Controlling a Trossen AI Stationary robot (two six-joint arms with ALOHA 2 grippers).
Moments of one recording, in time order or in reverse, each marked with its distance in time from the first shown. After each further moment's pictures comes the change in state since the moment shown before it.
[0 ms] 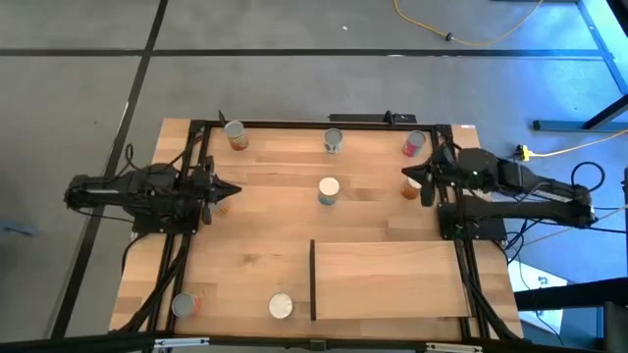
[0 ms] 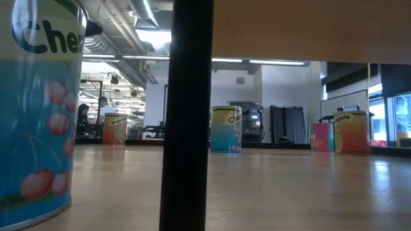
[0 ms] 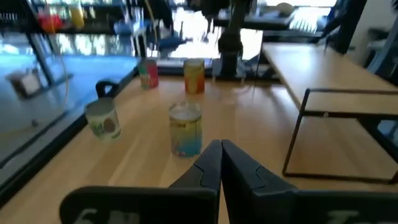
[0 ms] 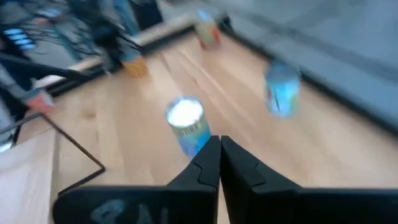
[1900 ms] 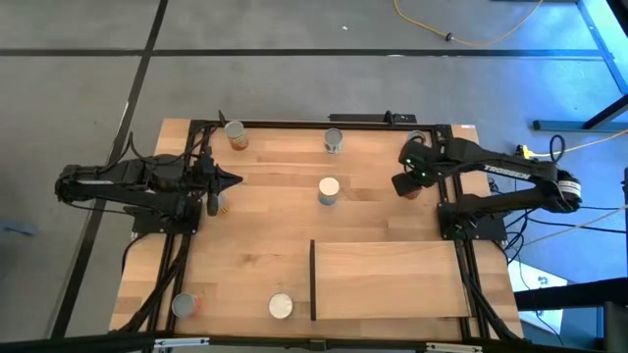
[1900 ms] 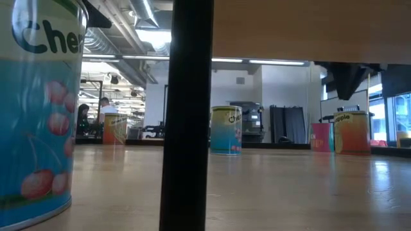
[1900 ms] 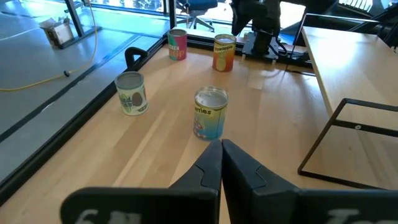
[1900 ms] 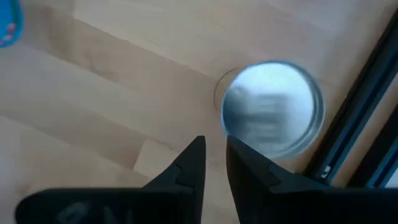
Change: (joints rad) left arm 0.000 0.220 0.222 -0.142 -0.109 -0.121; right arm -0.196 0.571 0.192 -0.519 -0.064 0.368
